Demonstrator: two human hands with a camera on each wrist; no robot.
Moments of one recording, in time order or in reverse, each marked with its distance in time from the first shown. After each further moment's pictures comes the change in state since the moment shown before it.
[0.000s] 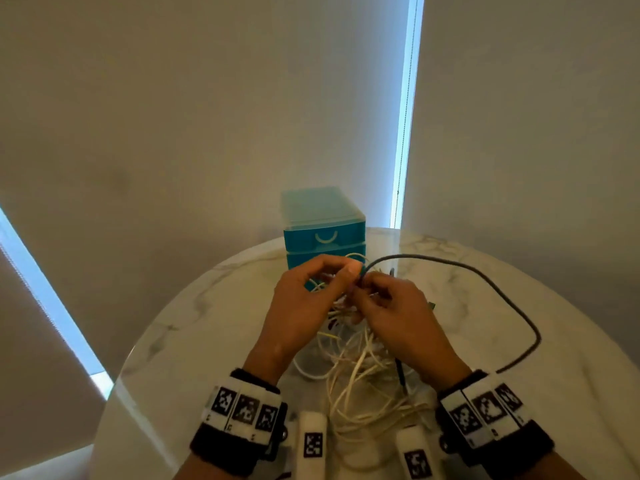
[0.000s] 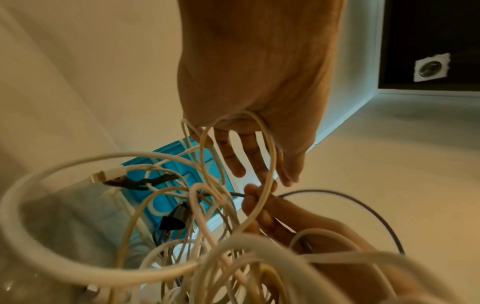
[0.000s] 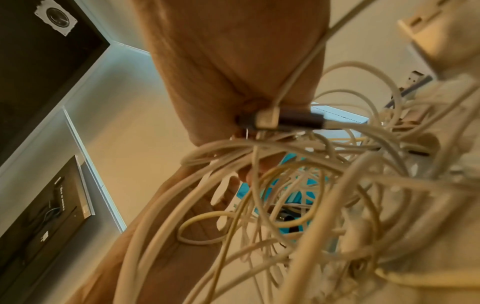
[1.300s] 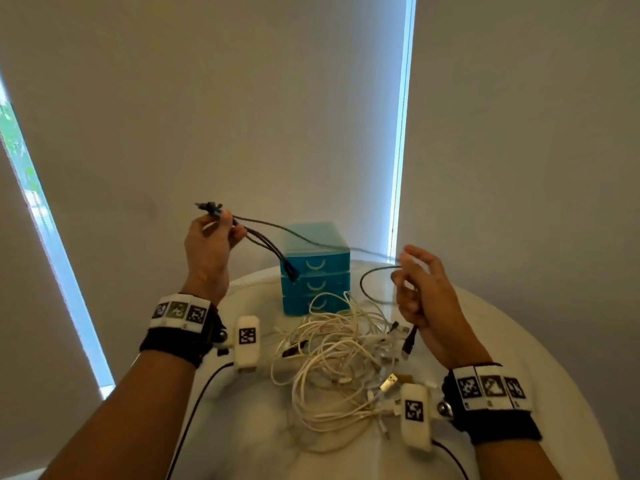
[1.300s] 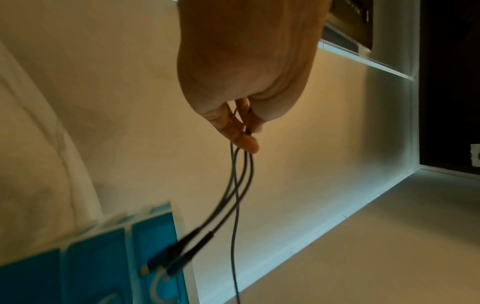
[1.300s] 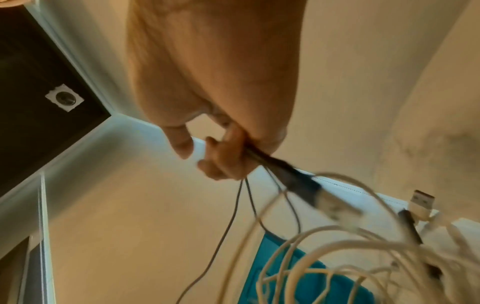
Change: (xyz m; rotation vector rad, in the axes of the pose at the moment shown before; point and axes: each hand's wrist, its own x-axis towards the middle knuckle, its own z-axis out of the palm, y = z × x) left_hand 0.078 0.033 -0.095 -0.464 0.706 -0.024; right_hand 0.008 -0.016 -0.097 0.682 0.054 0.125
